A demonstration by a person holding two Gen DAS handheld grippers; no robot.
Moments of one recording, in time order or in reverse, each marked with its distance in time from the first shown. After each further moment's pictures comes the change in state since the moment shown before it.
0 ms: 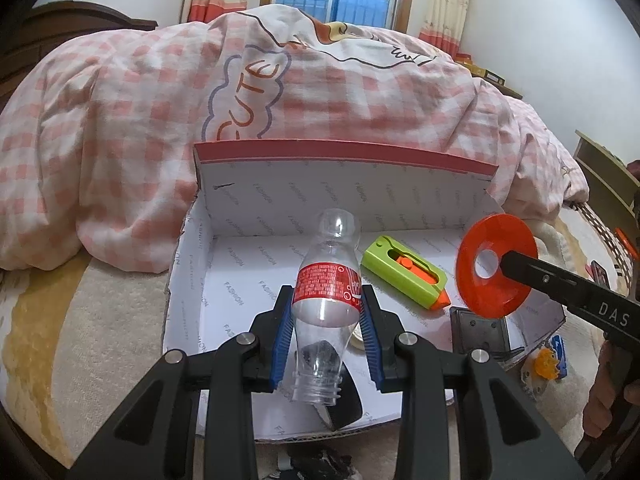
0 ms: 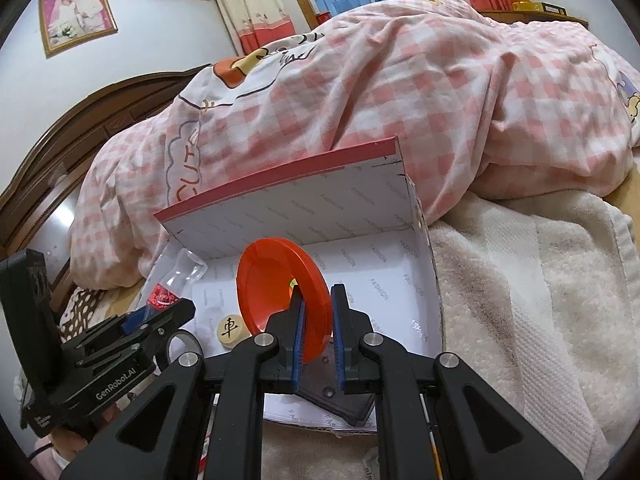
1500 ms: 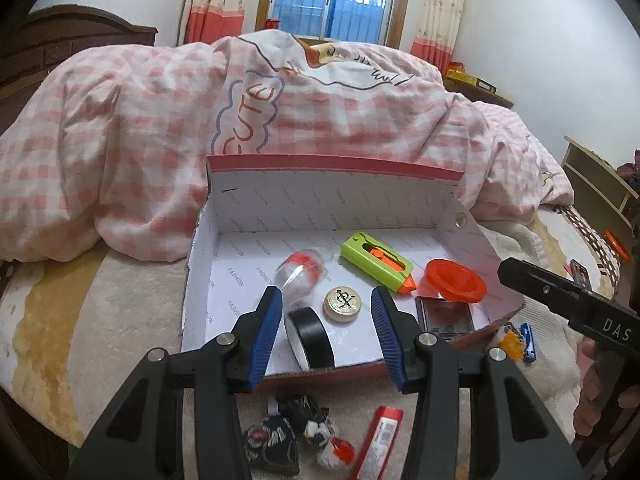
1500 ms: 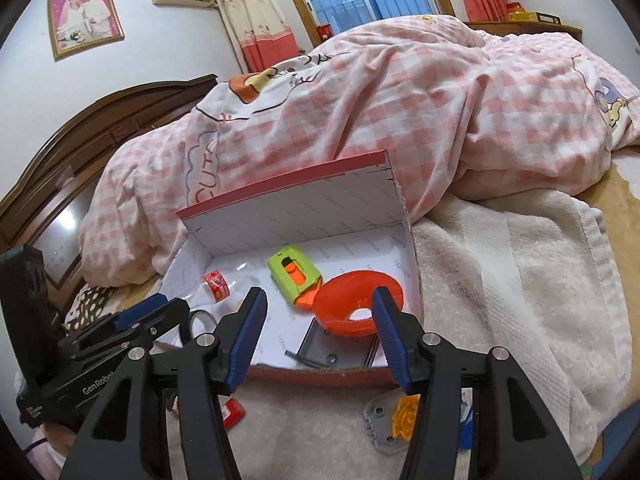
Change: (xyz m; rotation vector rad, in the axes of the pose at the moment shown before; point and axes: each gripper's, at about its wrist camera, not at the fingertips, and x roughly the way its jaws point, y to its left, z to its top) left arm -0.047 -0.009 -0.010 -0.001 -0.036 -0.023; right arm -0.048 0.009 -0.018 -0.016 -0.044 -0.014
